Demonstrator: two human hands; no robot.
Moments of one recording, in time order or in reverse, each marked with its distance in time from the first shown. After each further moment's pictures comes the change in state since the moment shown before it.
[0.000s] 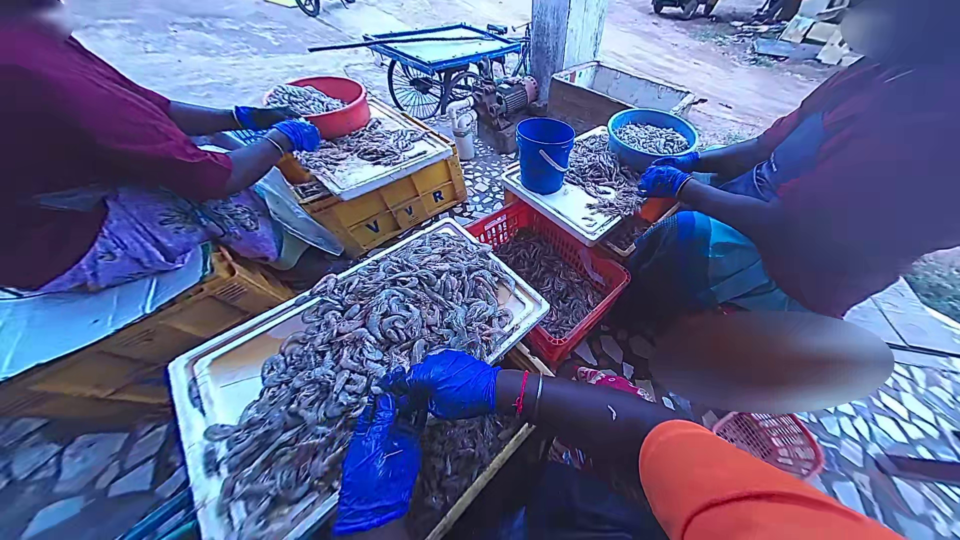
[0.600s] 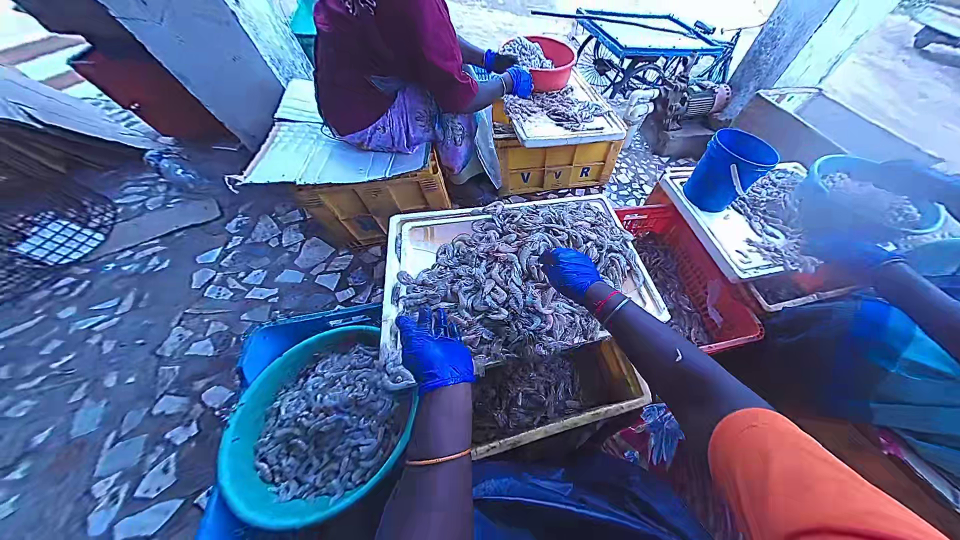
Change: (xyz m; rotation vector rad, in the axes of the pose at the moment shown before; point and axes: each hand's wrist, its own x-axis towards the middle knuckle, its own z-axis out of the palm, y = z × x) left_hand 0.019 0.073 -0.061 -0.376 0.865 0.217; right_hand 0.120 0.057 0.004 -0.375 -0.129 0.368
